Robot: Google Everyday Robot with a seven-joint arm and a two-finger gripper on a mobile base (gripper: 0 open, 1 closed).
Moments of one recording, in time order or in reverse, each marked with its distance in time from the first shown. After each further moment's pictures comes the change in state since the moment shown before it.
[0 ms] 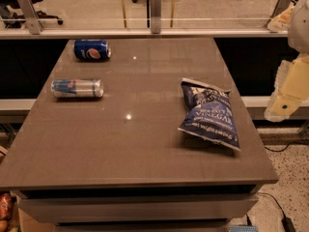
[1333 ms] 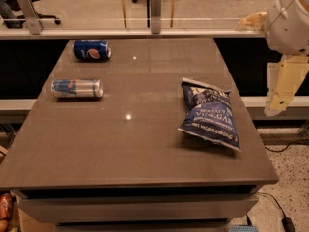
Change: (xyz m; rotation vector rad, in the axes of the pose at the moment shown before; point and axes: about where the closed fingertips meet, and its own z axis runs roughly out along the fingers) arm -0.017 -0.016 0.031 -0.063 -0.059 -0.355
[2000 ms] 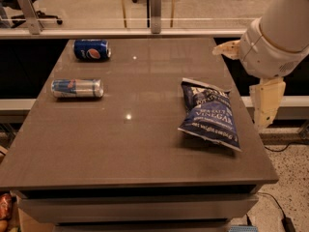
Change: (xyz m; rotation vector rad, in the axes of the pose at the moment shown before) arm -0.007 0.012 0.050 -0.062 0.046 -0.197
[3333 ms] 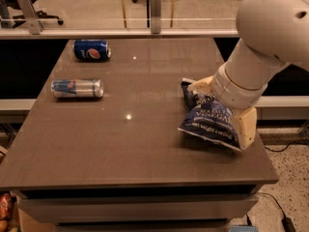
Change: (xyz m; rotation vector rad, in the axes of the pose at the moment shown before) arm -0.015 0.020 0.088 -0.102 -0.036 -0.274
